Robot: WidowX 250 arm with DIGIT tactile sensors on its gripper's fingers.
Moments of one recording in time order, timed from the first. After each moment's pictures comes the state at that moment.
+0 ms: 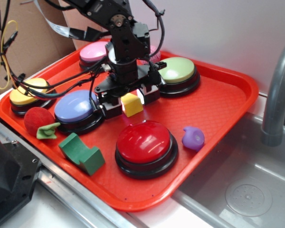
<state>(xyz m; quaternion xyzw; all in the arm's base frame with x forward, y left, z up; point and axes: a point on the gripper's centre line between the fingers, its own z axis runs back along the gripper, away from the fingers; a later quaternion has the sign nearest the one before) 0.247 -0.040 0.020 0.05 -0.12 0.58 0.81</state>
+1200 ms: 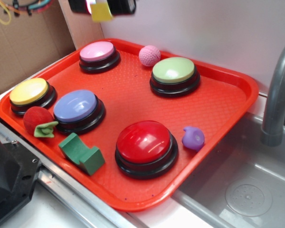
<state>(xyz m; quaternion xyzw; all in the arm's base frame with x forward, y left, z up) 0.267 0.007 0.177 0.00 -0.06 0.20 0.98</state>
